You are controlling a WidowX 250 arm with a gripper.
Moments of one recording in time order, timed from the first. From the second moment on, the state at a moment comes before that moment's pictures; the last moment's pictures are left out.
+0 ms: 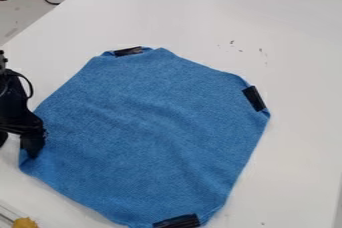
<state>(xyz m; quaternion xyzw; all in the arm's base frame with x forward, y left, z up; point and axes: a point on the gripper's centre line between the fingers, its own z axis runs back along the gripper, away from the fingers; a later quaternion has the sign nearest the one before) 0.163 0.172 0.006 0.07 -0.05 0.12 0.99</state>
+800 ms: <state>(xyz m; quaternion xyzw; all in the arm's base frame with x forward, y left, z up) 0.162 0.174 0.005 0.06 -0.03 0.12 0.99</state>
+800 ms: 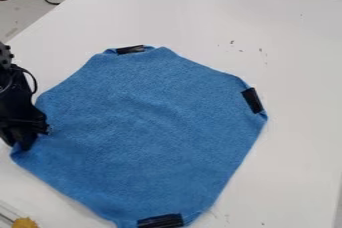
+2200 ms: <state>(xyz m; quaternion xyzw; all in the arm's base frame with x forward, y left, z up) 0.229 0.096 0.065 0.07 0.01 0.05 1.00</state>
